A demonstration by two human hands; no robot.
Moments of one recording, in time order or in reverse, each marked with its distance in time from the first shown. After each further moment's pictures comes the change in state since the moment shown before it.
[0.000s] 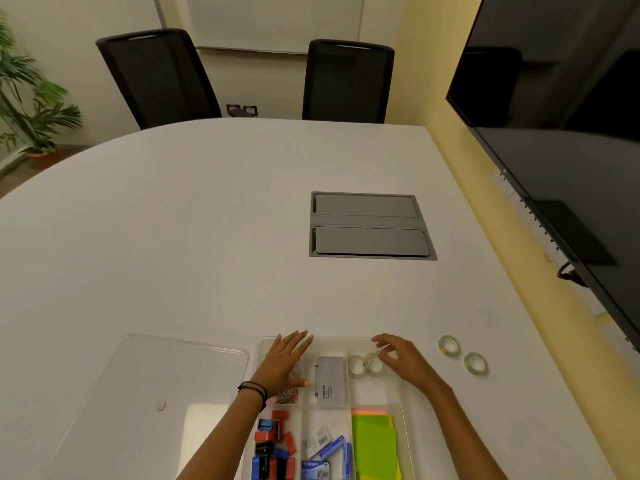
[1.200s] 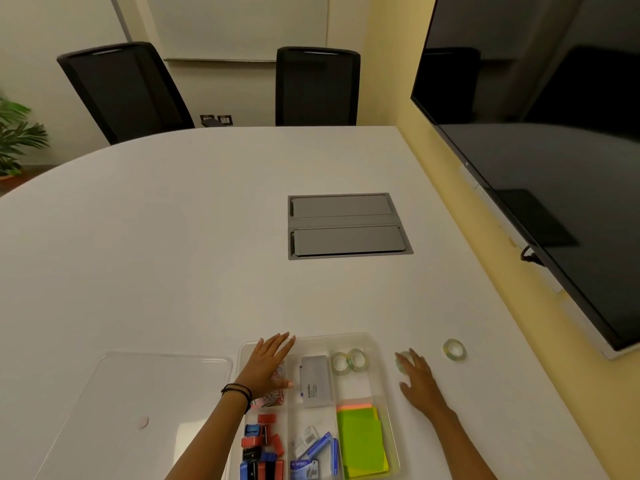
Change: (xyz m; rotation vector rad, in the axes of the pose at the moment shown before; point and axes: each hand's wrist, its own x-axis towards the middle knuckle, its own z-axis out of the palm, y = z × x) left_hand 0.002 0.001 -0.002 0.042 -0.040 -0.012; right_hand -0.047 0.089 0.014 -0.202 0.095 0.258
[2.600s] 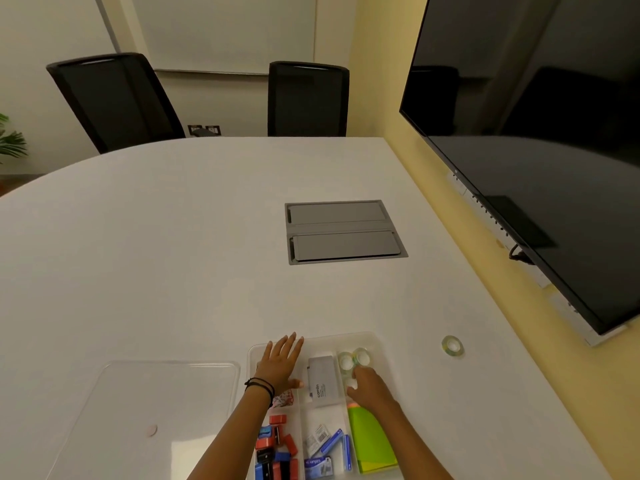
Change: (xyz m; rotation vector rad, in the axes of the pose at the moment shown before) left_hand 0.002 0.012 -0.007 0.220 -0.101 -0.047; right_hand -0.022 -0.120 0.046 -0.064 -0.107 0.014
